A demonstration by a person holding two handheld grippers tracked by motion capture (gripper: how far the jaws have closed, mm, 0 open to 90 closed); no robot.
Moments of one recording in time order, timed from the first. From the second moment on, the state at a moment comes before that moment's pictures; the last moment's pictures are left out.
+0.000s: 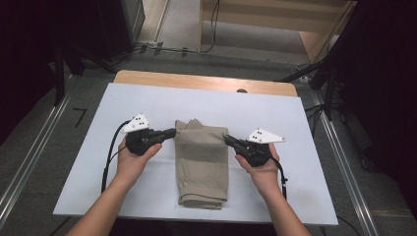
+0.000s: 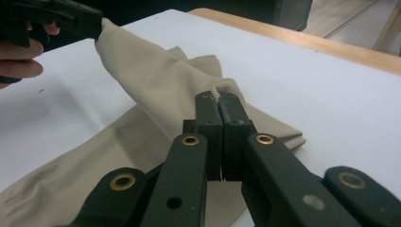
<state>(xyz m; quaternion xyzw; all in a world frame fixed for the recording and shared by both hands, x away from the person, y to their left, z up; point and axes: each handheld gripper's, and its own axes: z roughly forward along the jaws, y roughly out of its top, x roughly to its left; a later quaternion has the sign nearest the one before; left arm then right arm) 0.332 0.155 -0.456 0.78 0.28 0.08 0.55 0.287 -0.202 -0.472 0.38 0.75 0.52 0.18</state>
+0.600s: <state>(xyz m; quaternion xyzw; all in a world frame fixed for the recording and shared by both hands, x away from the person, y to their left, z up) 0.284 0.153 -0.469 0.79 0.26 0.06 0.55 0.242 -0.207 -0.485 0.37 0.75 0.51 0.17</state>
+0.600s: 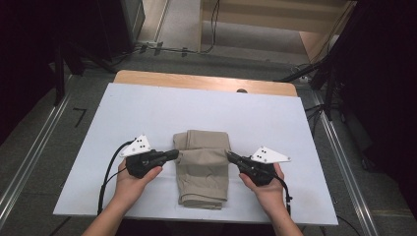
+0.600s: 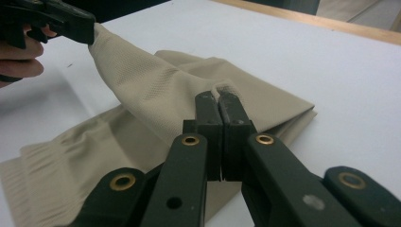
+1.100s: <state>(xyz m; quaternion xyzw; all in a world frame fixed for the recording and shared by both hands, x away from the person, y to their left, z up) 0.245 0.159 -0.474 0.79 0.26 0.05 0.55 0.206 -0.205 -0.491 0.37 0.76 0.51 0.17</state>
